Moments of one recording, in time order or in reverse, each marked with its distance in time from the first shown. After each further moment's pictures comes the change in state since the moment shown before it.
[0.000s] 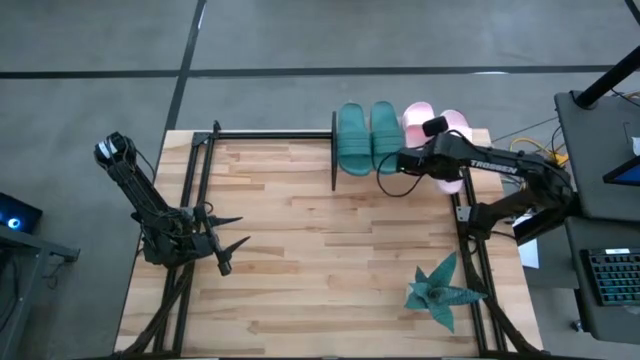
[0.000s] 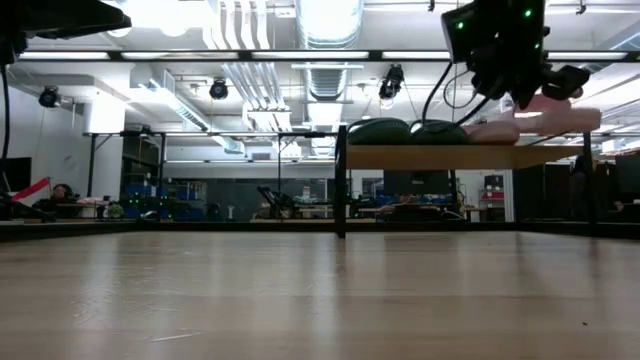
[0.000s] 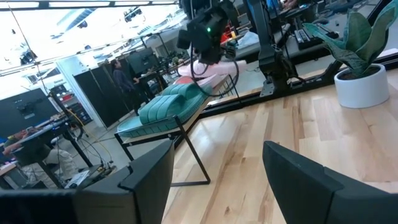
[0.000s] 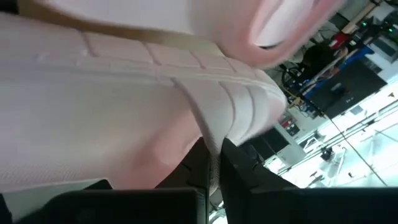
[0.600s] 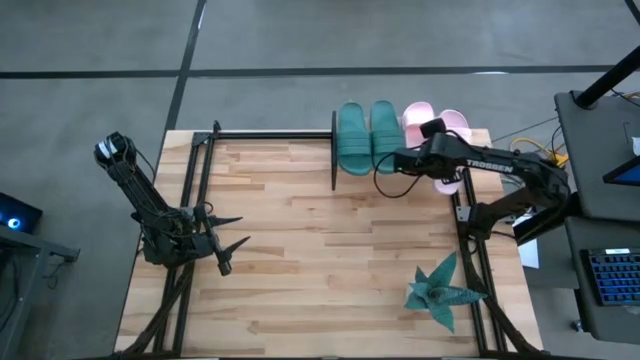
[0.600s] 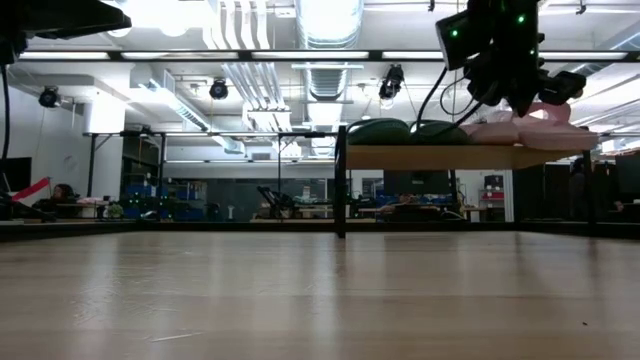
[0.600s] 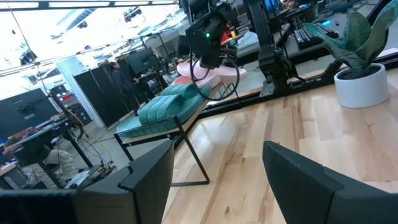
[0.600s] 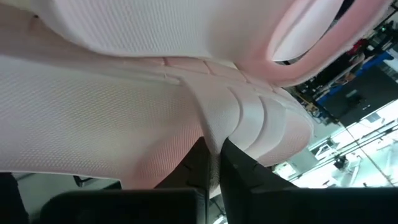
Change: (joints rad) left arm 0.000 0.002 0.000 0.000 0.000 0.000; right arm 0.000 0.037 0.000 0.012 -0.057 0.013
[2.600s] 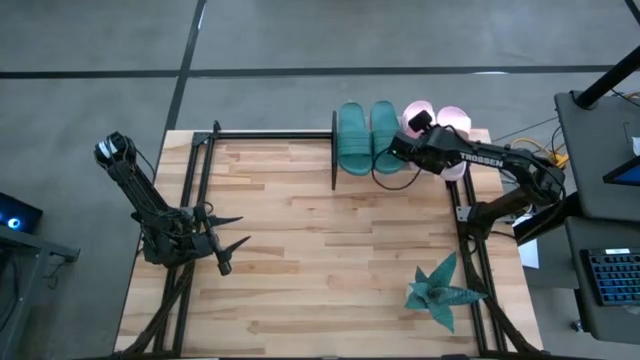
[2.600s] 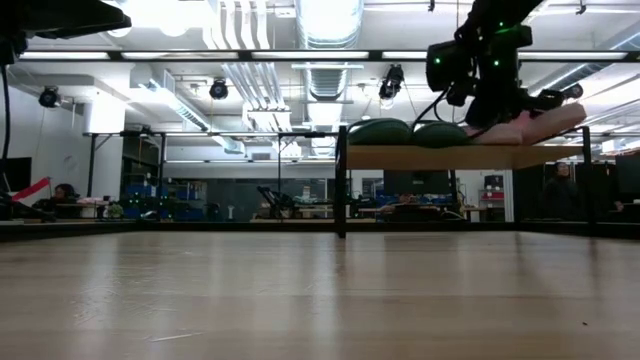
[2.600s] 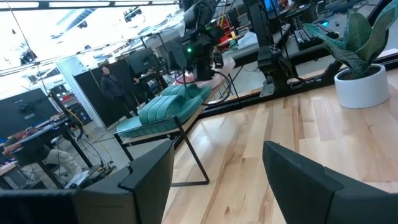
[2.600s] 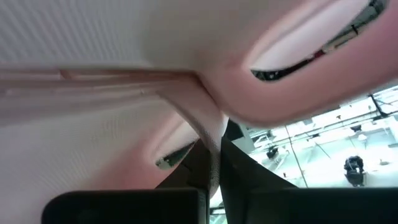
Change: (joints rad) left arm 0.000 -0.004 0.000 -0.001 0.000 0.001; right arm -0.168 0.035 -0.092 0.378 0.215 -0.590
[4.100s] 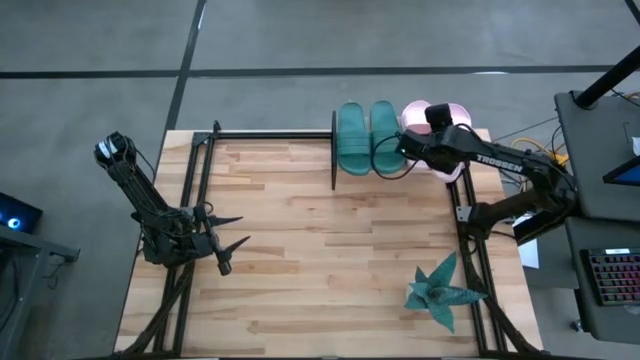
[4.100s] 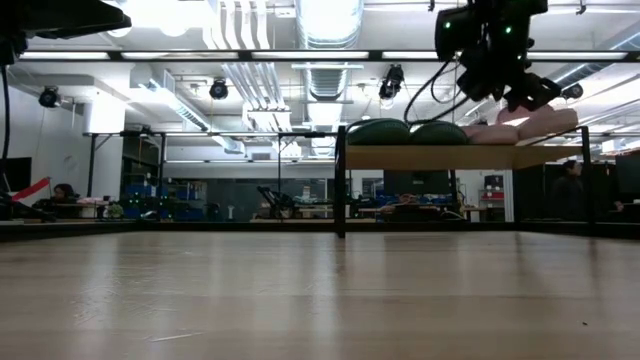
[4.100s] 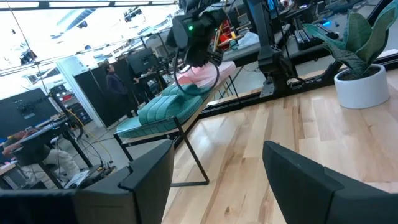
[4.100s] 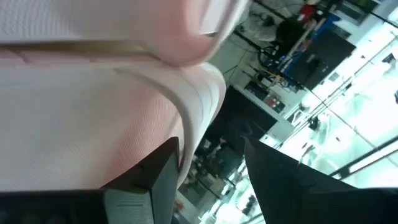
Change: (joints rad) left arm 0.000 -0.001 0.000 0.000 0.000 0.000; right arm 0.070 -0.101 0.078 -0.101 -0.016 0.414
